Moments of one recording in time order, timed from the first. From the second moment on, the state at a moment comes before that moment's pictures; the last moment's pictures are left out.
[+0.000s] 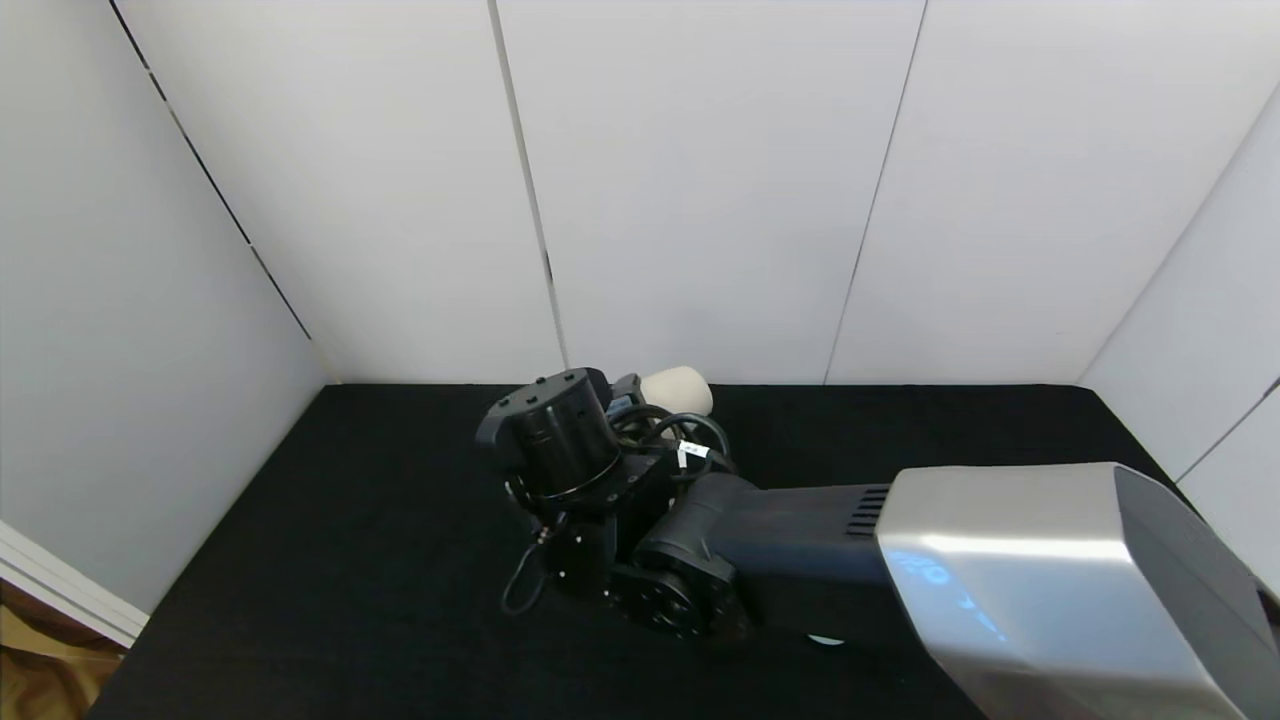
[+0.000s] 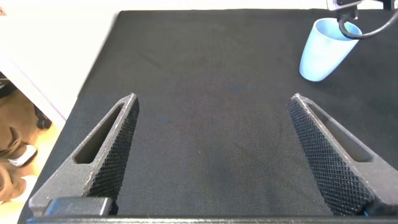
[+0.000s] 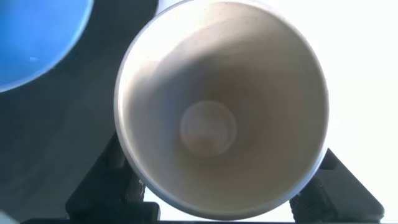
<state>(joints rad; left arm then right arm) 0.00 0.00 0.00 0.00 0.02 -0.01 0.98 2.42 -1.91 -0.13 -1.03 -1.58</state>
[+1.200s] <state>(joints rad) 0.00 0.00 0.00 0.00 0.02 -0.01 0.67 1.90 -1.35 -0.12 -0.59 -0.68</state>
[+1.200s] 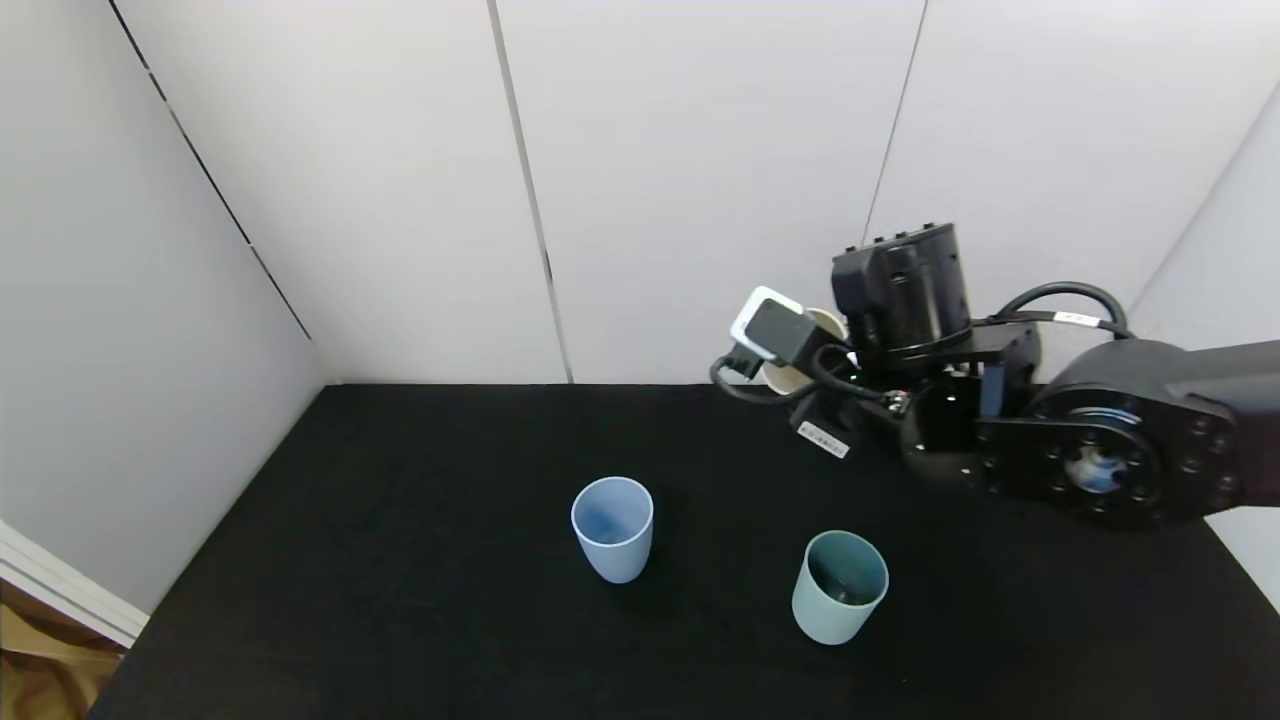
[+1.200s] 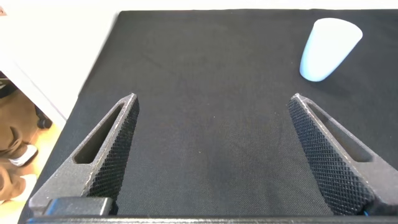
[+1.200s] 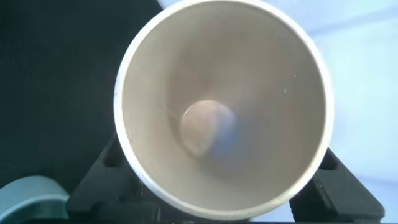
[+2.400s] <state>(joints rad) 0.00 0.00 0.00 0.00 0.02 -0.01 0.23 1.57 -0.62 -0.58 -0.18 -0.17</state>
